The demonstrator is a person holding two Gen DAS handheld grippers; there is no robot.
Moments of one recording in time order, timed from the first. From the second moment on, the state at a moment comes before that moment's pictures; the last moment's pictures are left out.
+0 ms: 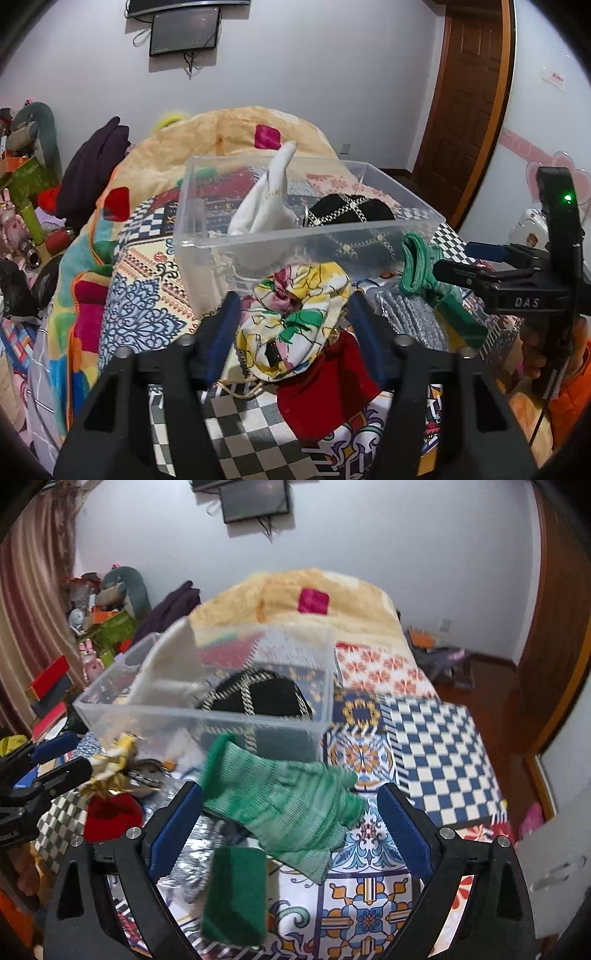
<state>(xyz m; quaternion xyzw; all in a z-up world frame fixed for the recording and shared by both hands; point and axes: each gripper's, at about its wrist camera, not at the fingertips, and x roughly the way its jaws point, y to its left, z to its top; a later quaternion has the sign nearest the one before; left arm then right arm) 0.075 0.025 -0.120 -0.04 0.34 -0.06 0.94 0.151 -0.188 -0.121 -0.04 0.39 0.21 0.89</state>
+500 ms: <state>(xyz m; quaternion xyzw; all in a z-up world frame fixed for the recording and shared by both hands) 0.069 0.028 -0.122 -0.06 0.34 -0.08 0.93 0.148 -0.181 -0.132 -0.03 0.42 0.25 0.87</state>
